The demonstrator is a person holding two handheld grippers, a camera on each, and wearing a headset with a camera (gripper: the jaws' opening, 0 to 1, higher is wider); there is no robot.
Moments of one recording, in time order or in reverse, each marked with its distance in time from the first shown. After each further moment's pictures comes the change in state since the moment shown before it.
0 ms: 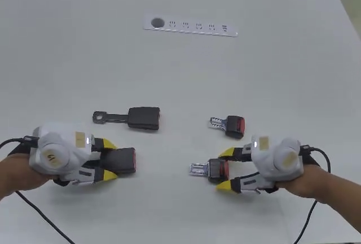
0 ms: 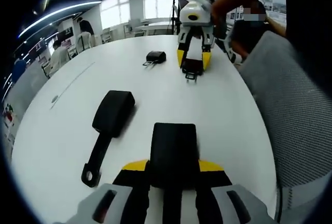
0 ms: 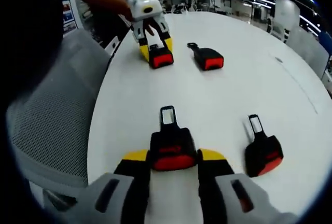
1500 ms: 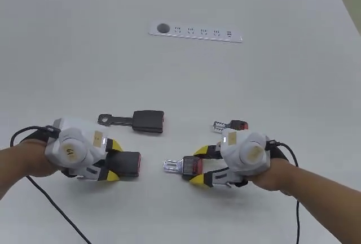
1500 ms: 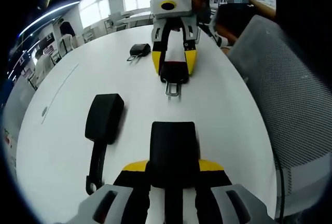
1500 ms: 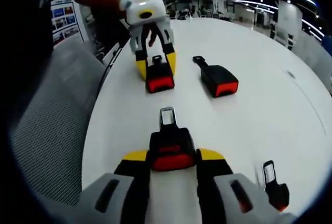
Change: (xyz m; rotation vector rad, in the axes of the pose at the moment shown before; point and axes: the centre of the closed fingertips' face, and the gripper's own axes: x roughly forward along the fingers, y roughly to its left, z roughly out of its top) left arm -0.001 -0.004 0.002 0.118 0.117 -0.074; right arm 0.045 0.002 0.064 0.014 -0.074 0.048
